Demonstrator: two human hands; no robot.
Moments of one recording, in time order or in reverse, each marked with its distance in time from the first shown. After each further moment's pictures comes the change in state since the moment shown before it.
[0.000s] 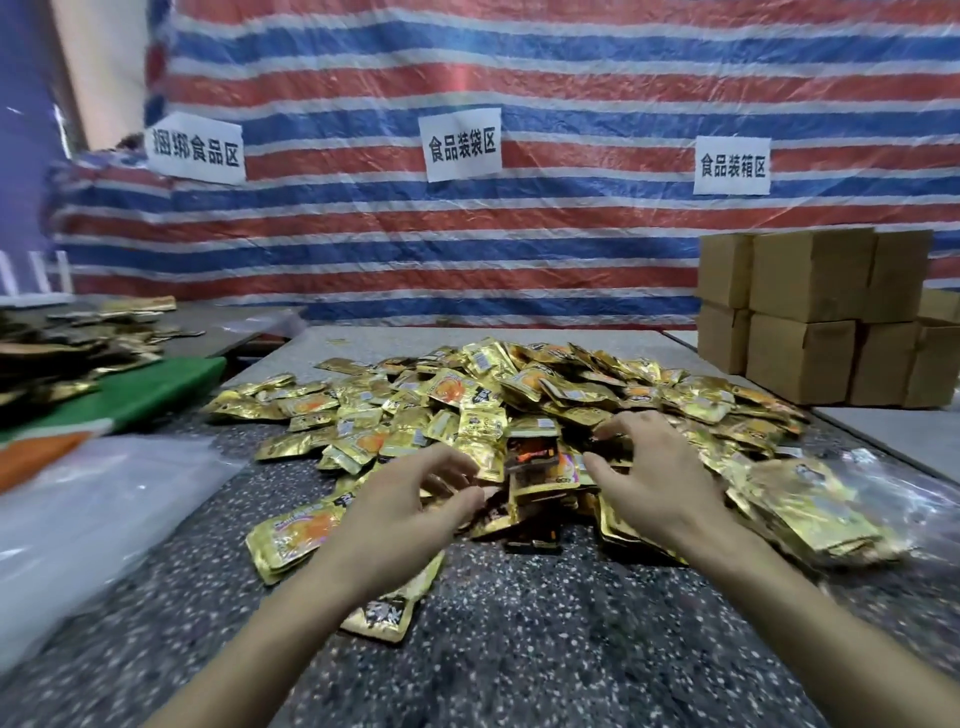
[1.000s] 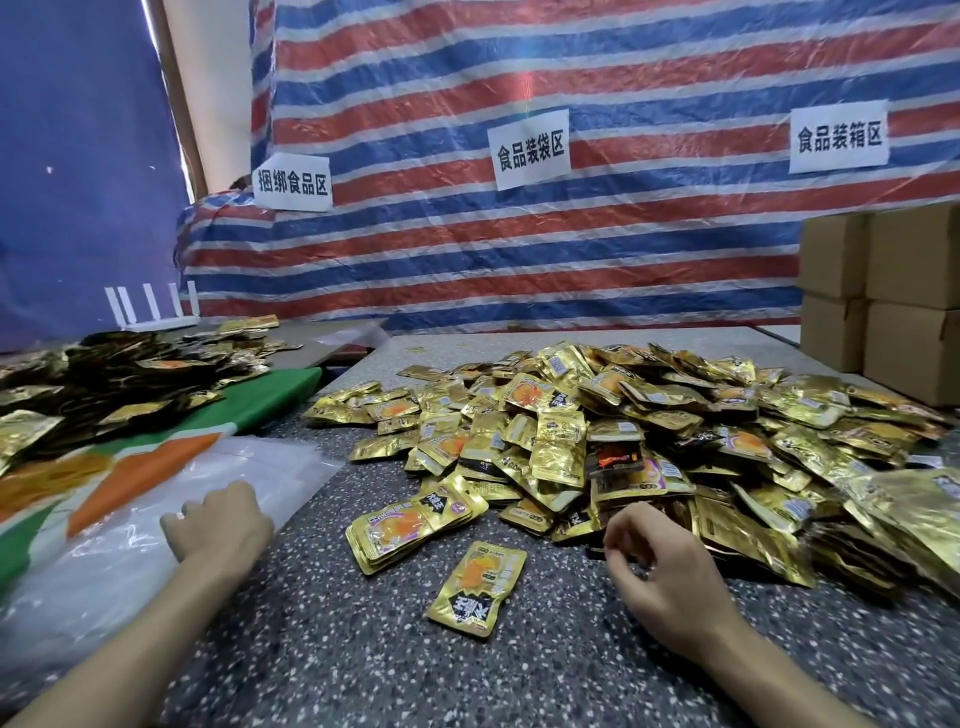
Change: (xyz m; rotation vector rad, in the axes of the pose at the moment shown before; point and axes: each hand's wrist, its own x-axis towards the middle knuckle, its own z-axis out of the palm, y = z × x) left_hand -0.027 -0.165 -0.136 0.968 0.304 -0.946; right_hand -0.045 0.013 0.095 0.359 -0.001 -0.364
